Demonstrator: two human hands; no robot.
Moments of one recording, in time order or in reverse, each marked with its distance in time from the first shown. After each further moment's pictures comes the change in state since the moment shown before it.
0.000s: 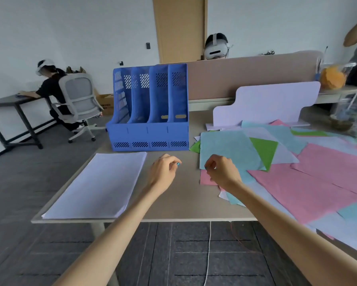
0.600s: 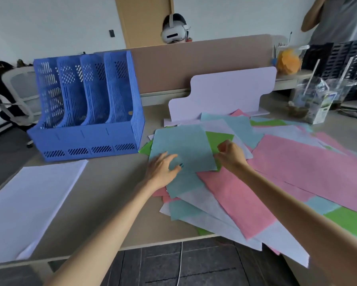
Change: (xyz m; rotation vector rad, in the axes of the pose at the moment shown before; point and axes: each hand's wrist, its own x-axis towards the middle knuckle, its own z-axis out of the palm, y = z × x) left_hand 0.068 0.086 0.138 0.161 -0.370 0.010; right_hand 0.072 0.155 -0.094 0.117 0.123 0.262
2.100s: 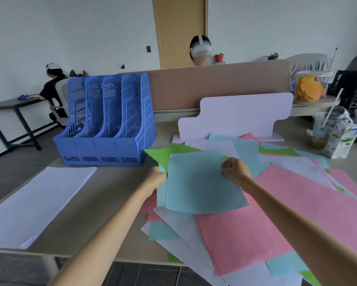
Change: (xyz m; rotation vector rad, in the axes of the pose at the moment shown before) left_hand 0.023 0.034 -0.021 -0.555 0.090 -0.557; right_hand 0.072 0.034 -0.029 0.007 -0.163 -0.080
